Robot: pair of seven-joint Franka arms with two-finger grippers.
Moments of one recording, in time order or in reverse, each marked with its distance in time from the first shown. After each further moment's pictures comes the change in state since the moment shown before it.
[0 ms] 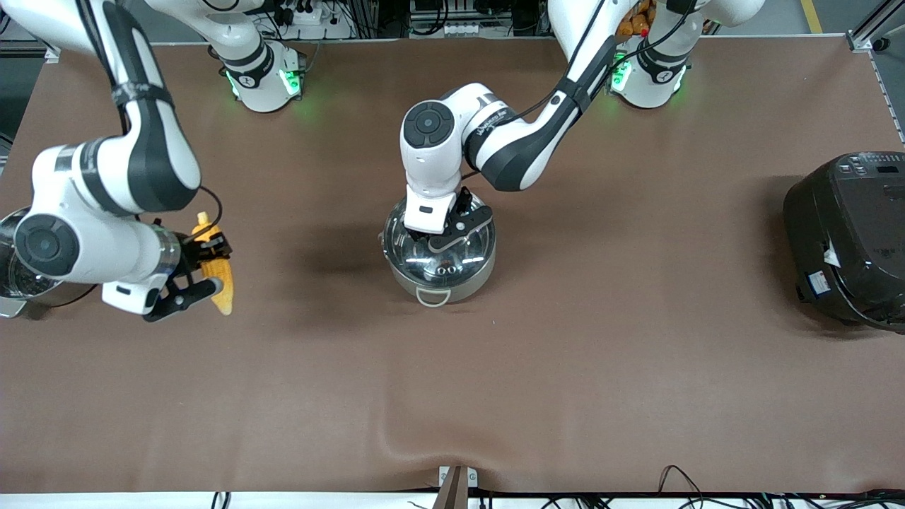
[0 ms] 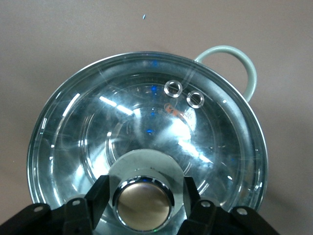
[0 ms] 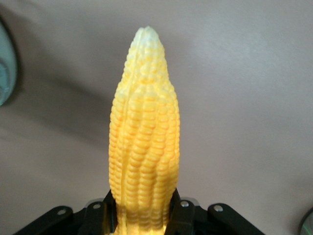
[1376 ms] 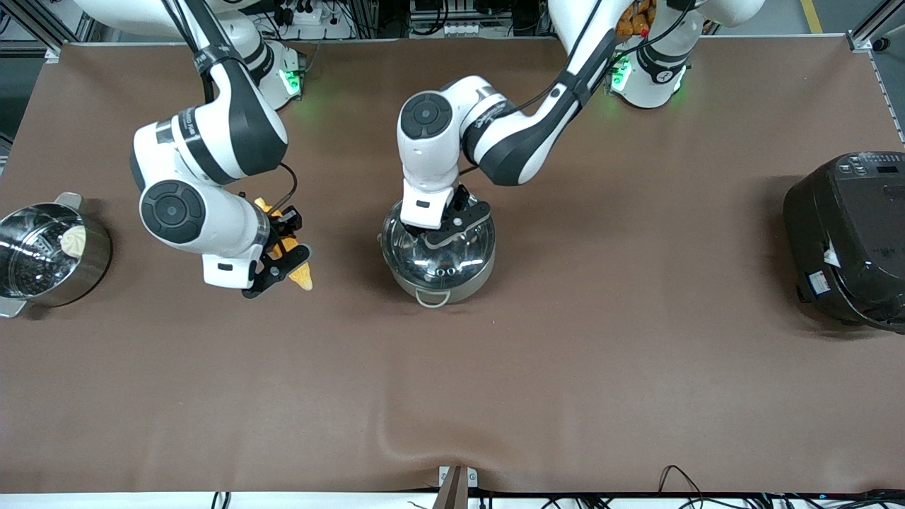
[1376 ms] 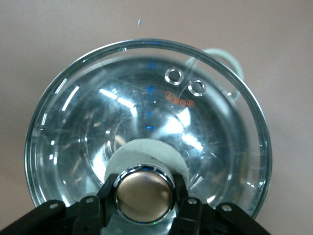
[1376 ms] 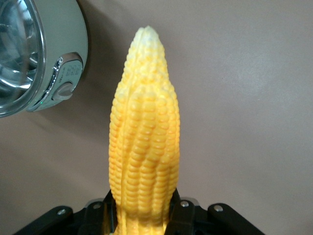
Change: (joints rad) left arm -0.007 -0.042 0.018 0.019 0.000 -0.026 0.000; right arm 0.184 0.010 0.008 0.008 0.020 0.004 0.007
